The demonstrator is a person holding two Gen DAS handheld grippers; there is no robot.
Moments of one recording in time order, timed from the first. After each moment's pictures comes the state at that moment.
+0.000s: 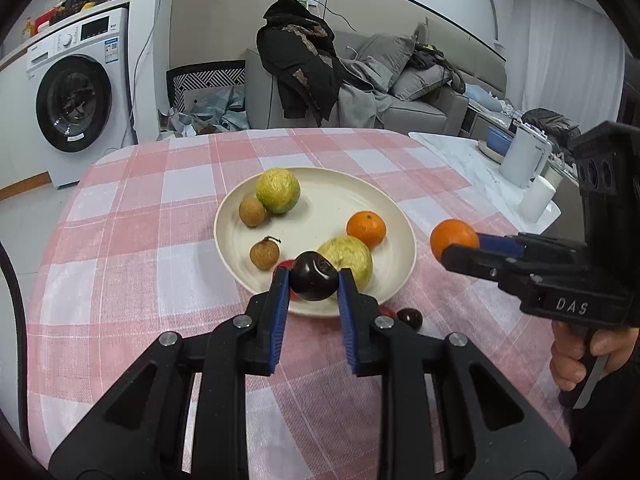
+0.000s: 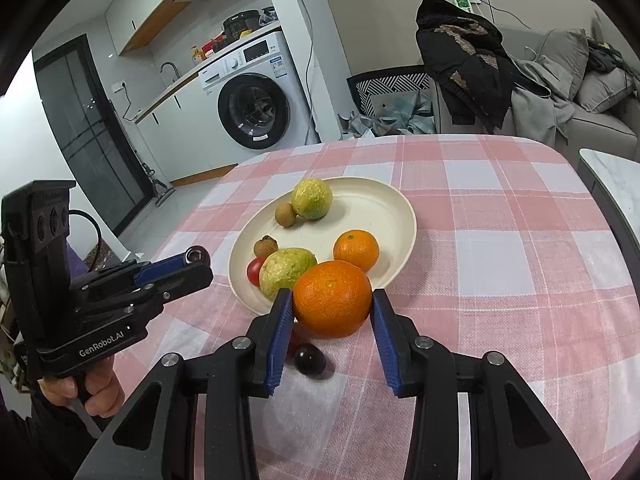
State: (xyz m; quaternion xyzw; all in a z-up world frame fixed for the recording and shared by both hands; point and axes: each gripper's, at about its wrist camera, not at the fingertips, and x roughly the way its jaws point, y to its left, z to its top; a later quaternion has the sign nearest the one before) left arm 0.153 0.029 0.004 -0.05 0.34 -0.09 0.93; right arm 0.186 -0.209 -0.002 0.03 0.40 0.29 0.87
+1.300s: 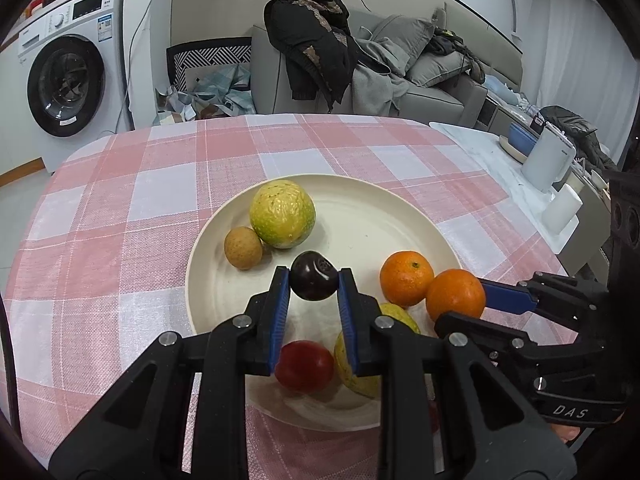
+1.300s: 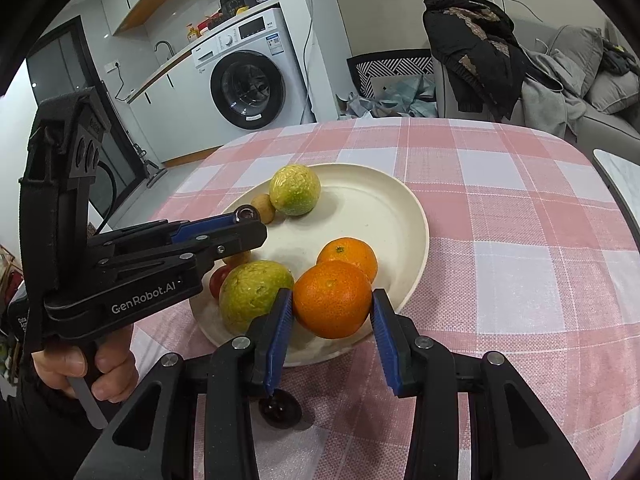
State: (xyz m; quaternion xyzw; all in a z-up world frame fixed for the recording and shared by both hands) left arm 0.258 0.022 -0.029 -0.06 0.38 -0.08 0.92; right arm 0.230 -0.185 -0.026 0.01 0.43 0.29 0.86
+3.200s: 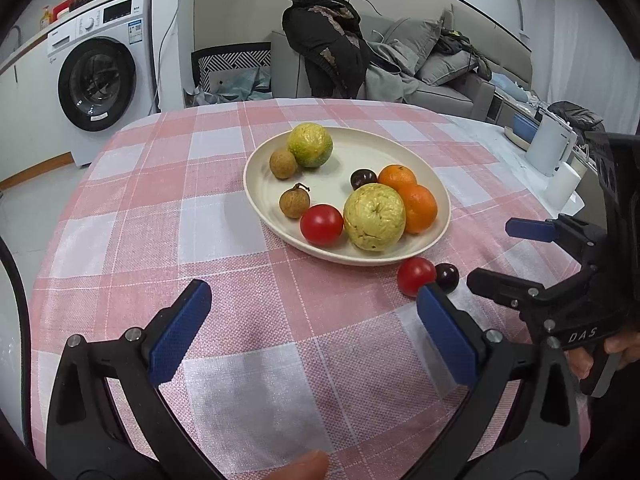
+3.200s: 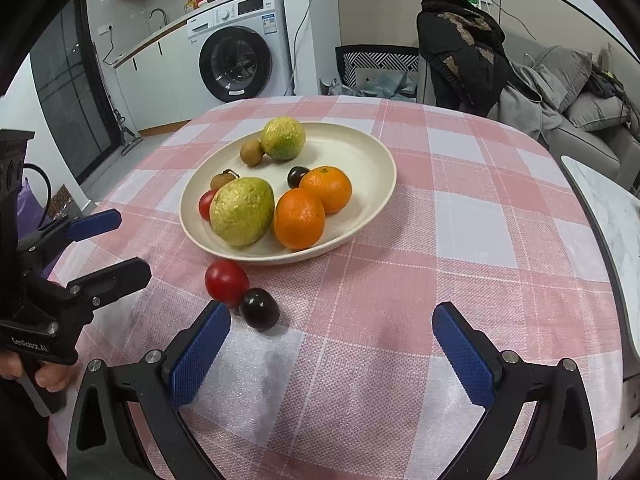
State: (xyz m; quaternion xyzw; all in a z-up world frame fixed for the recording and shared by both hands) left arm 0.142 0.034 -0.031 -0.04 0.37 -0.04 0.93; right arm 0.175 -0.199 -0.034 -0.07 0.43 0.24 0.86
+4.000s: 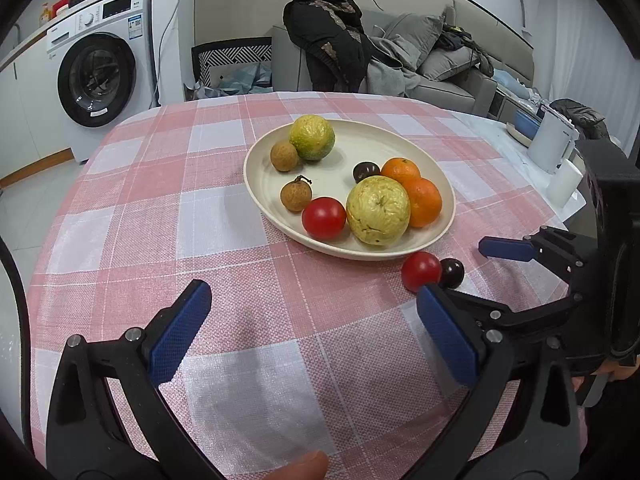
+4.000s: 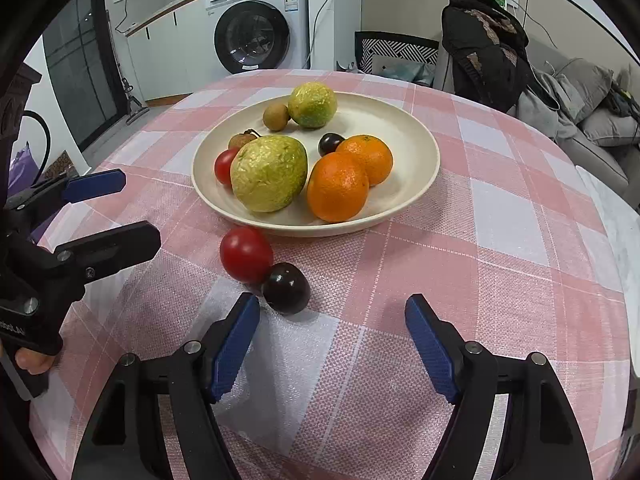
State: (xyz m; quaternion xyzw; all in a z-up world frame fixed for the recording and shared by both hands) left arm 0.148 0.034 -0.036 -0.04 0.38 -0.04 0.92; right arm 0.169 -0.173 -0.057 -0.12 0.45 0.26 0.85
